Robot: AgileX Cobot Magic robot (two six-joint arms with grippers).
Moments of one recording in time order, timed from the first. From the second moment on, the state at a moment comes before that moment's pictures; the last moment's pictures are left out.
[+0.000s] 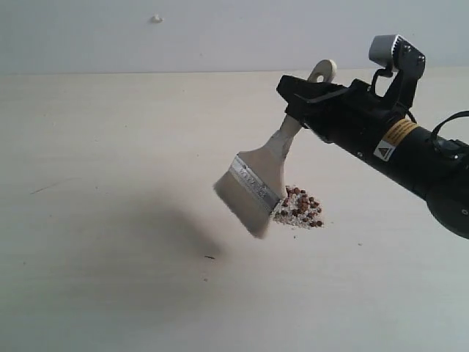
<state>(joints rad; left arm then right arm) -0.04 0.01 0.00 0.93 0.11 -1.23 0.36 1.79 -0.54 -0.34 -1.15 0.70</state>
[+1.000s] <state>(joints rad) -0.04 0.01 0.00 0.93 0.11 -1.23 0.39 1.84 -0.54 -0.16 -1.04 0.49</state>
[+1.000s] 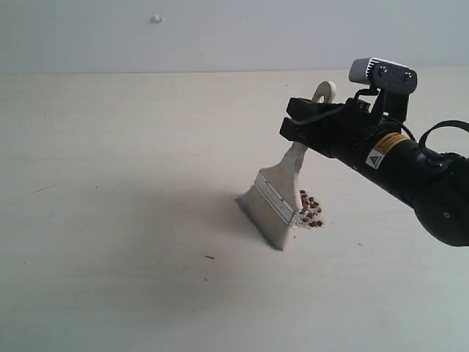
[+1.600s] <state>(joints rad) -0.04 0.01 0.00 0.93 0.11 -1.23 0.39 1.58 -0.48 -0.03 -0.95 0.39</state>
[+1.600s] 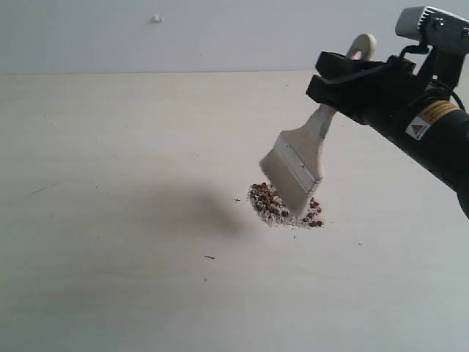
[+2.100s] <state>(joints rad) -0.04 0.01 0.00 0.93 0.11 -1.23 0.39 1.53 -0.38 0.29 -0.93 0.05</state>
